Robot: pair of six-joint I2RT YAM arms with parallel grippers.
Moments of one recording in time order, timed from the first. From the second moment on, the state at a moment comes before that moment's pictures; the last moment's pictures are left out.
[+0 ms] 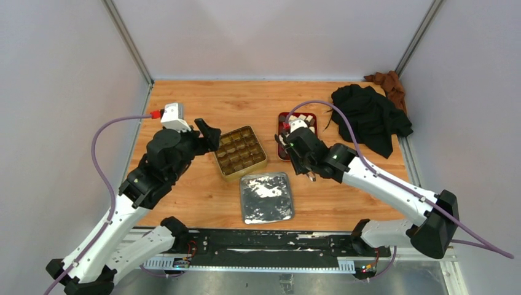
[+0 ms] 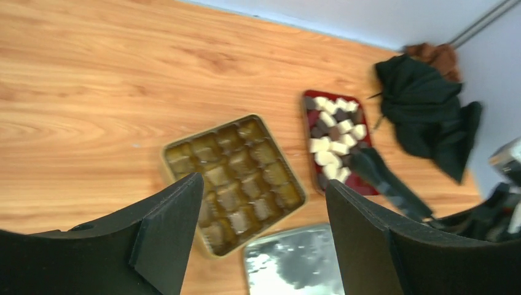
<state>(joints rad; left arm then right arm) -0.61 0.75 0.96 -0.44 -0.37 -0.53 0.89 1.24 1.10 -0.75 0.32 0.27</state>
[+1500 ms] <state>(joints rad) -0.59 0.64 0.87 -0.47 -0.63 -0.14 0.62 1.38 1.06 -0.84 0.12 0.17</state>
